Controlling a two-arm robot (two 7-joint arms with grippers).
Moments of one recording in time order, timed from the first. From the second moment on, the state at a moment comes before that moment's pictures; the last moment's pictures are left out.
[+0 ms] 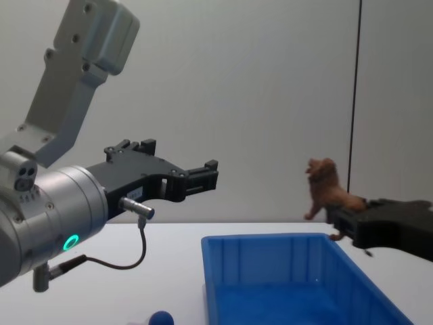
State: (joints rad) left arm -0.24 0.38 0.45 -1.63 -0.20 0.01 -0.01; right arm 0.06 0.21 -0.24 -1.65 0.17 0.12 0.21
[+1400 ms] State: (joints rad) left arm -0.24 0.38 0.45 -1.63 -0.20 0.01 -0.01; right arm 0.04 0.22 -0.22 -1.64 0.16 0.08 0.05
